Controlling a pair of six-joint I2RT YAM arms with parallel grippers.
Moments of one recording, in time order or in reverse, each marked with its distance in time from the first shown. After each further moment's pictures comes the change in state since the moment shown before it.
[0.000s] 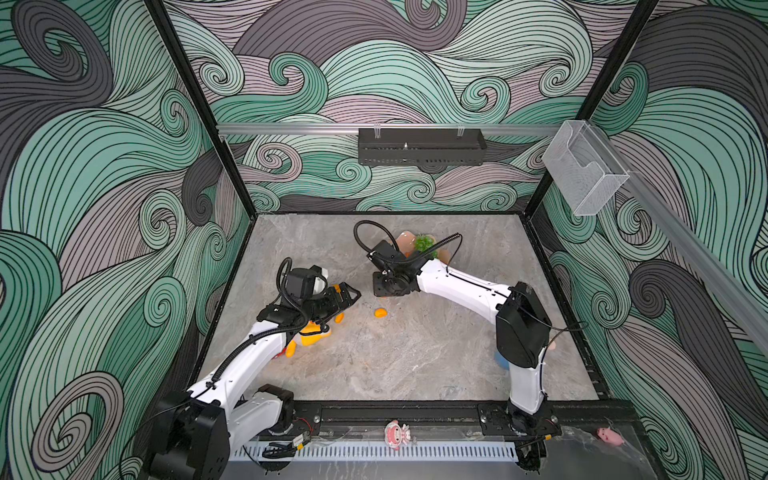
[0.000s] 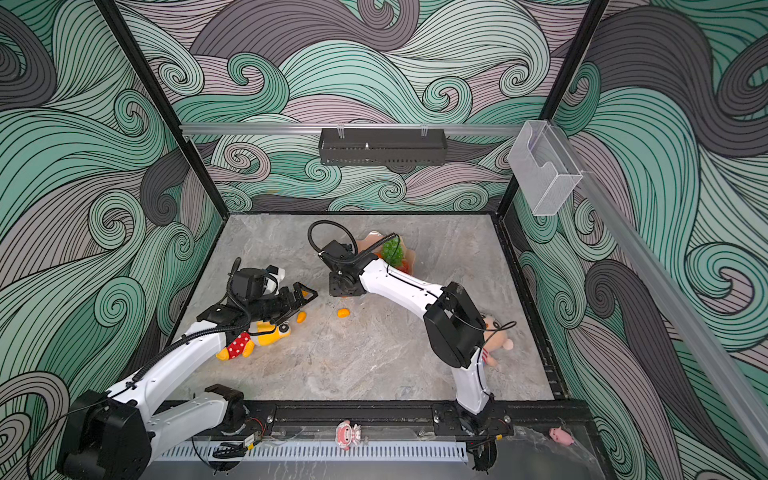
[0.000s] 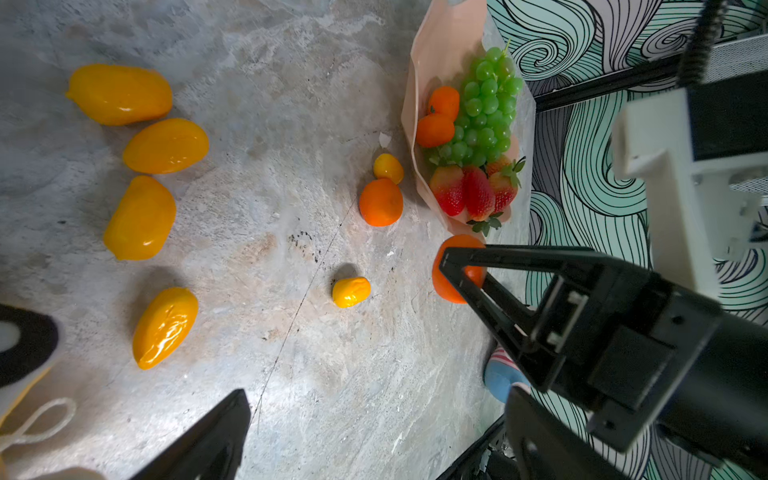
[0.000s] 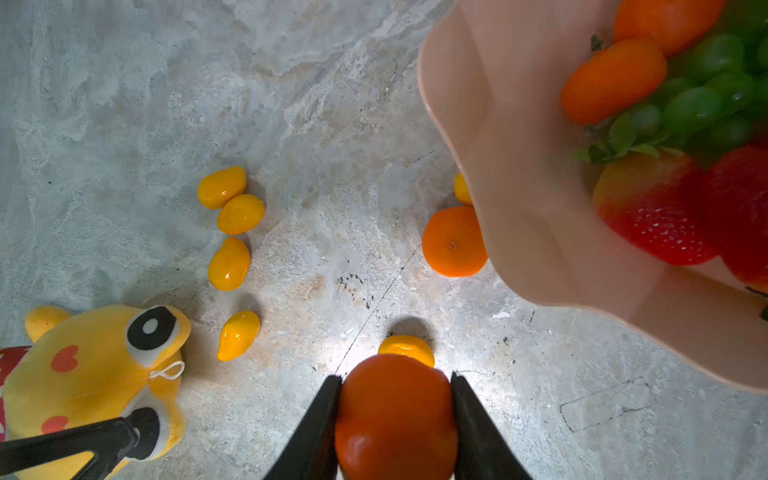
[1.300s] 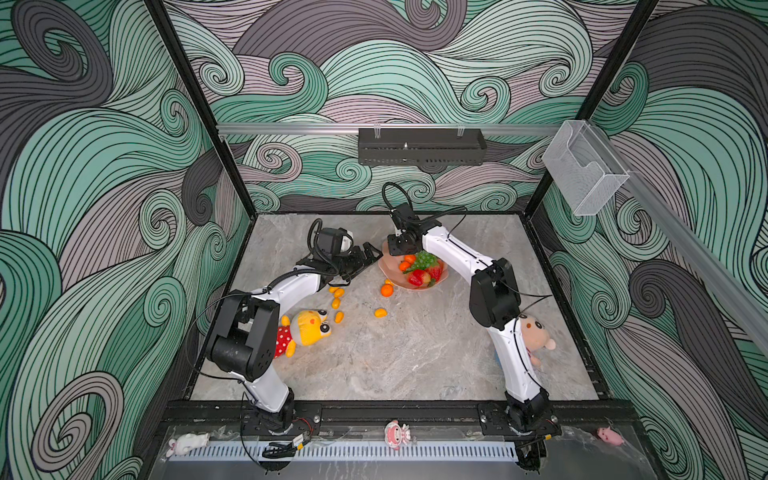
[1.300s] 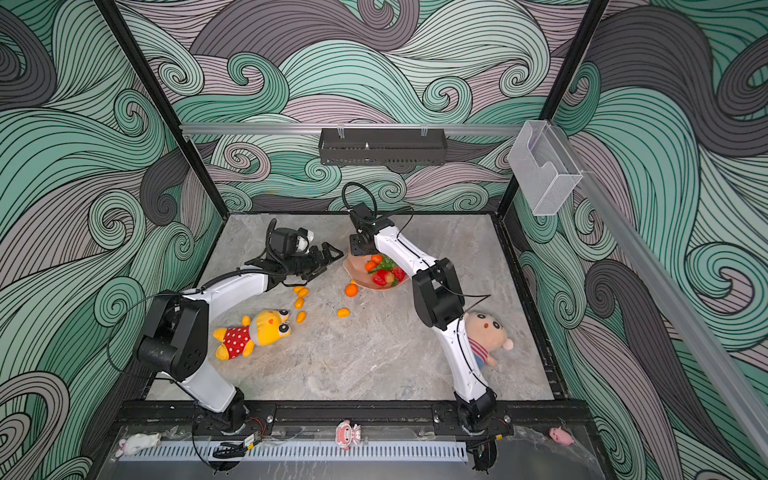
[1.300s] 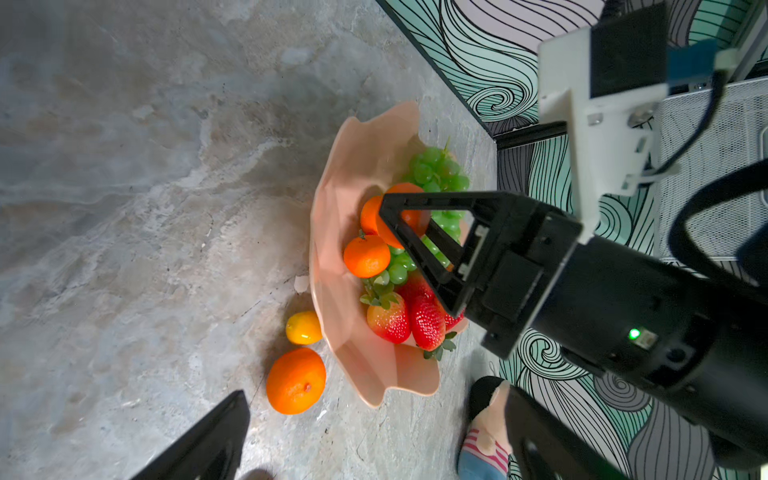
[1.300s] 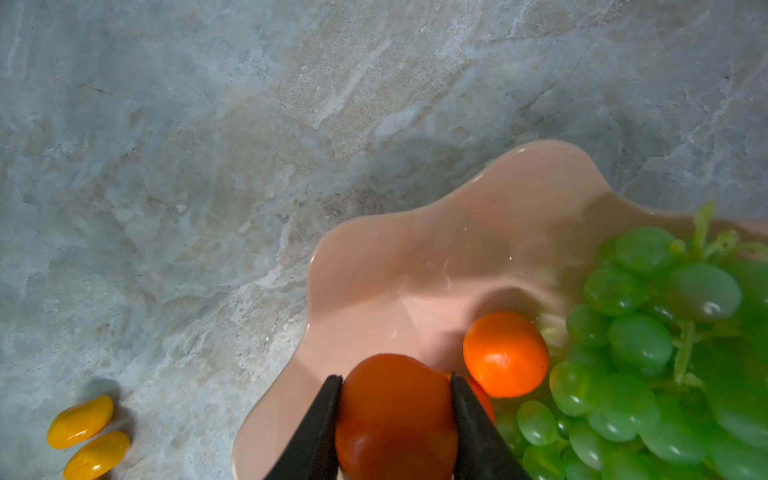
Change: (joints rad) left arm -0.052 0.576 0.422 0.260 0.015 -0.030; right arm -0.286 0.393 0.486 -0.009 -0.037 -0.357
